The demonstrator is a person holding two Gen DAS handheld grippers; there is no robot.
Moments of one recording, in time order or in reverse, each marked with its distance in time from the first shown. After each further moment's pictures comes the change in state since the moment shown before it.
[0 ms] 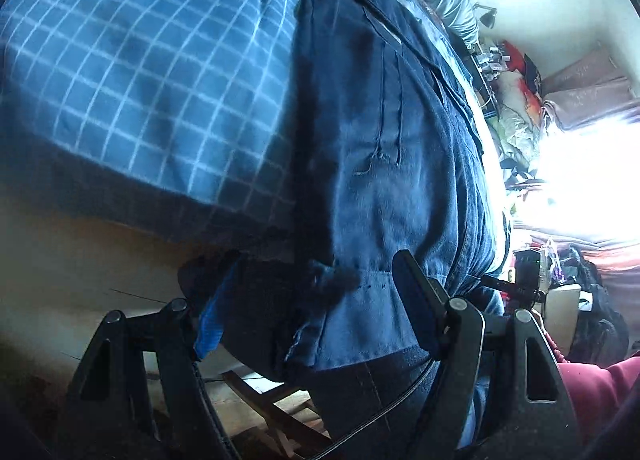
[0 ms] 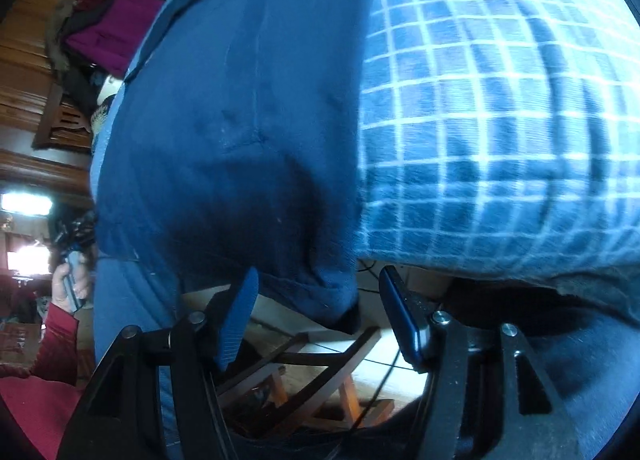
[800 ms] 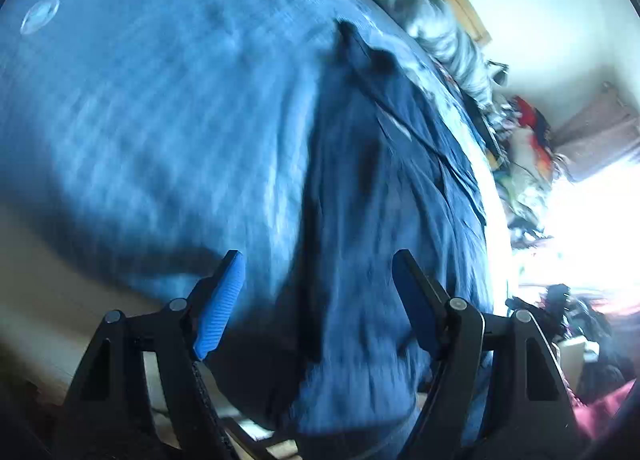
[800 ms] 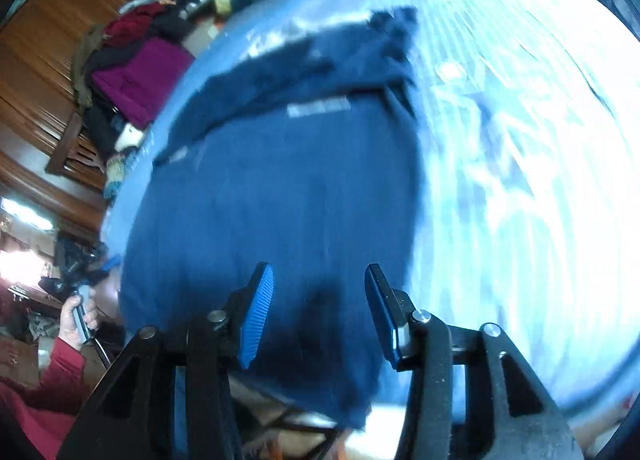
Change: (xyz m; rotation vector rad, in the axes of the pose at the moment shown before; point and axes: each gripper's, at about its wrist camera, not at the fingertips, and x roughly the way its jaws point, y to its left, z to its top) left arm -0.039 -0.003 0.027 -0.059 -0.207 0.038; right arm -0.085 0.029 0.076 -0.080 -0.242 -0.038
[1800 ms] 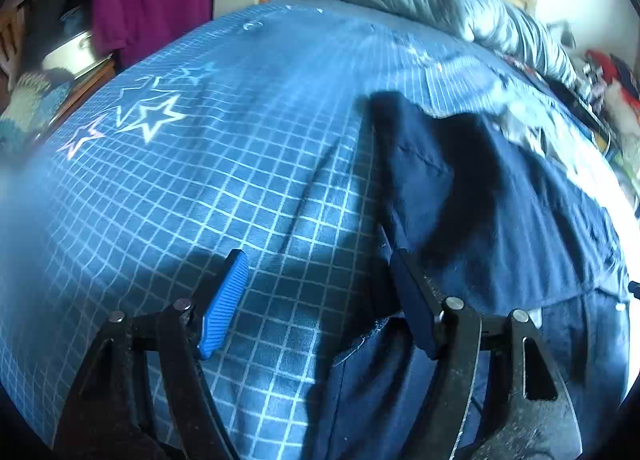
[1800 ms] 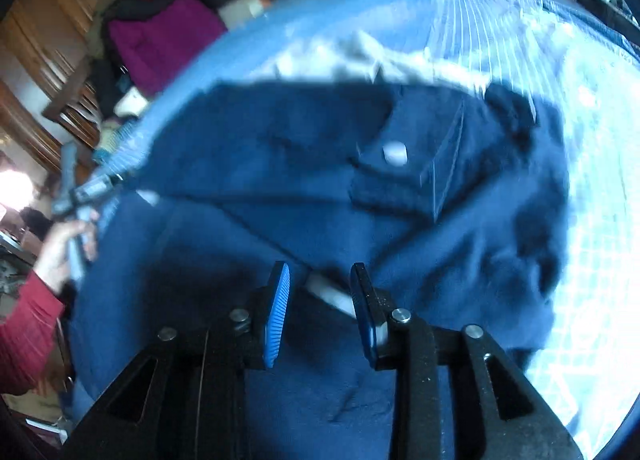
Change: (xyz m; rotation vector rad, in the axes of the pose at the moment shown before) left arm 0.130 -0.067 0.178 0.273 -0.214 0.494; right arm 0.123 0.048 0.185 -0.293 -0.035 0.023
